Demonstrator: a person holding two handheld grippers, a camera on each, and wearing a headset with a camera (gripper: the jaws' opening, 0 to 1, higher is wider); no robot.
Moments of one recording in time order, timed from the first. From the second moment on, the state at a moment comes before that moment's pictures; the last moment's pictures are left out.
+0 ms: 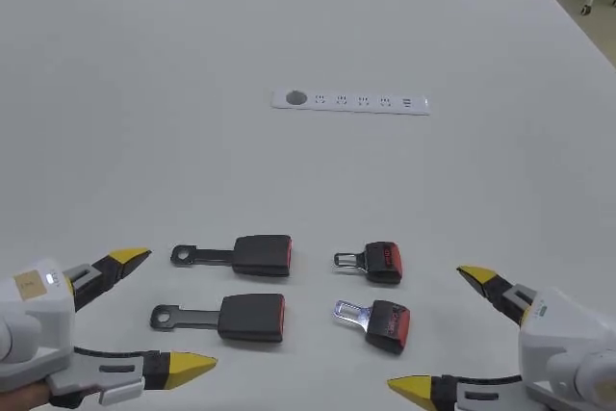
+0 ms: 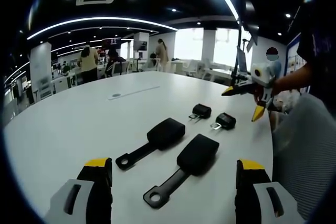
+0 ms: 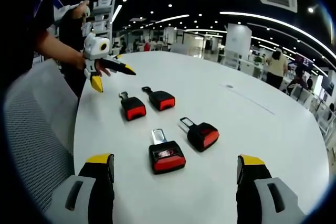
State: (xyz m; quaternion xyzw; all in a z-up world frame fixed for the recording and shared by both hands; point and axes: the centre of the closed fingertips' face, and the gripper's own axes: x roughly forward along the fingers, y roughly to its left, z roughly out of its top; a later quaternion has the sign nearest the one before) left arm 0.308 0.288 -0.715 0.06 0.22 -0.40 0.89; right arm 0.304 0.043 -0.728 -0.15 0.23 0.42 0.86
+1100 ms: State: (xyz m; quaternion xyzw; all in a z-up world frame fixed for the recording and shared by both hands) left arm 0.300 0.250 -0.736 0.20 0.29 -0.52 0.78; right arm 0.297 0.056 -0.748 -0.25 0.28 0.52 0.77
